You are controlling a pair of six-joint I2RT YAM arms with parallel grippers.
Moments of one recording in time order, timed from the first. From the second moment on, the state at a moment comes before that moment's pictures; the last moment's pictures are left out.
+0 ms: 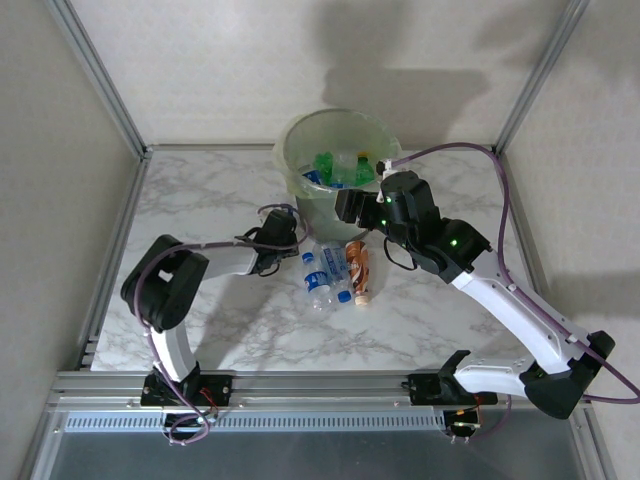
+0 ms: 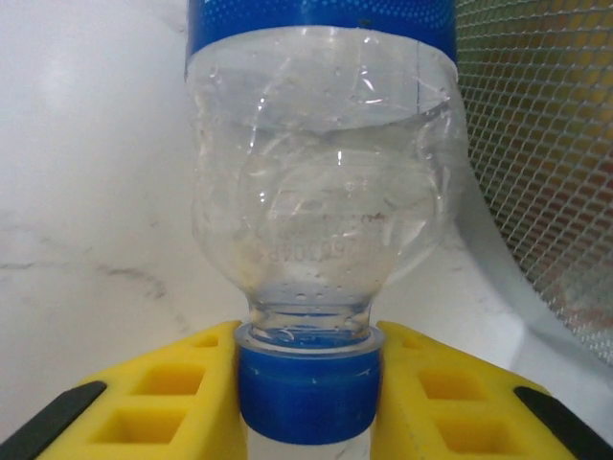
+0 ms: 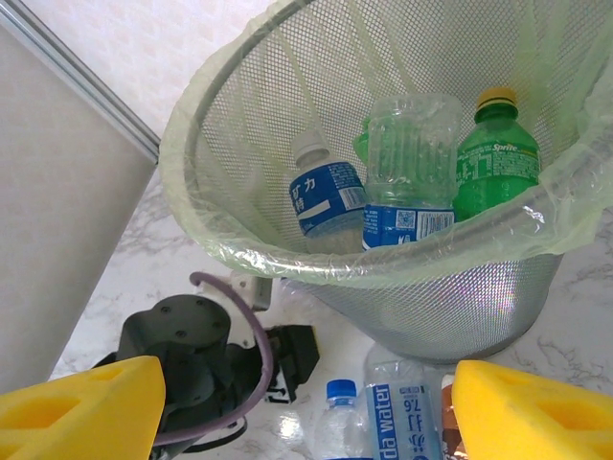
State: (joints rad) left arm -0.54 1.80 0.93 -0.01 -0.22 -0.69; right arm 0.79 1.21 1.35 -0.62 0.23 0.58
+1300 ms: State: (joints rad) left arm -0.74 1.10 1.12 -0.36 -0.25 -0.40; right arm 0.75 1.20 1.60 -0.59 0.02 0.63
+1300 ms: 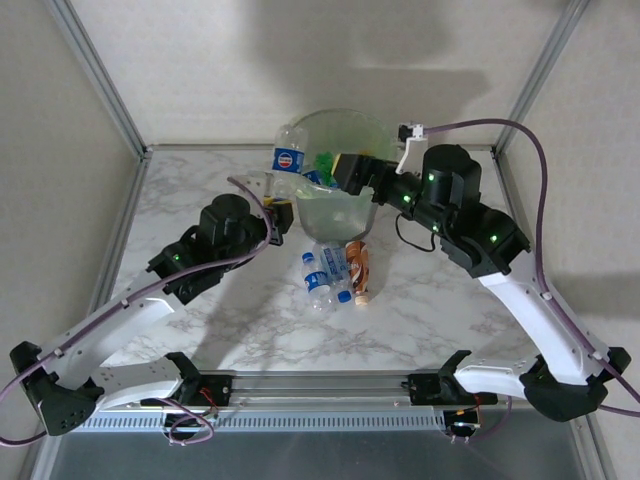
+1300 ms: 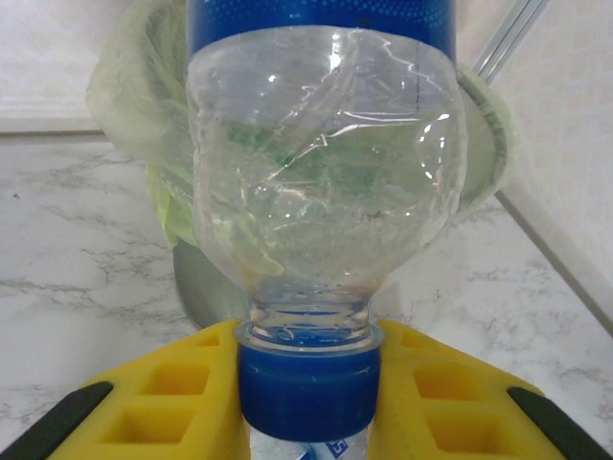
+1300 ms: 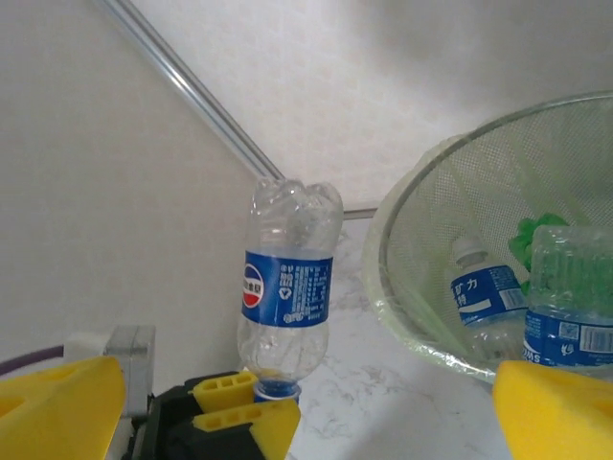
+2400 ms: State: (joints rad) left arm -0.83 1.11 1.14 -0.29 -0.19 -0.37; right arm 0.69 1.47 1.66 -0.46 -0.26 0.70
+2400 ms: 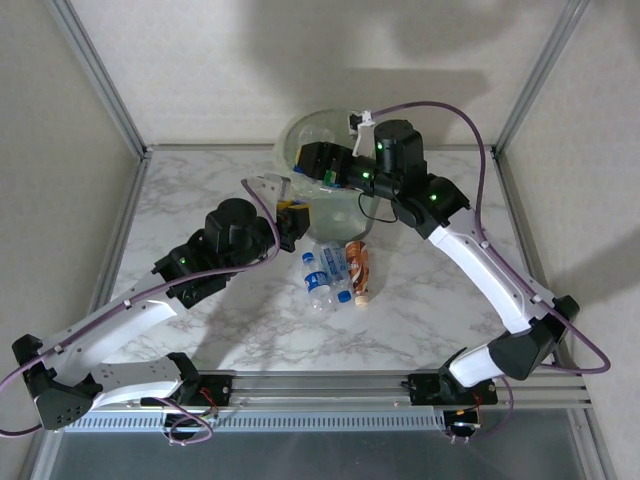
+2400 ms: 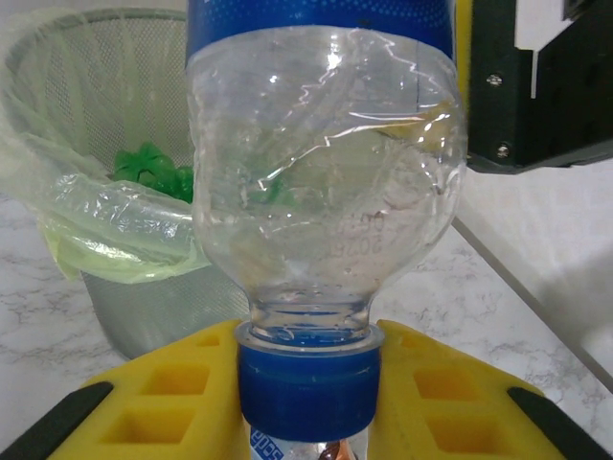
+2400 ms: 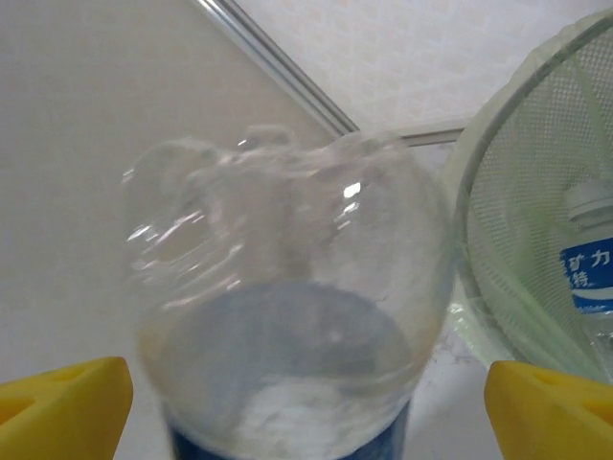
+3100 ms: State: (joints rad) left arm -0.83 1.11 1.14 -0.29 -0.19 -0.37; right arm 0.63 1.55 1.76 -0.46 -0.35 0.69
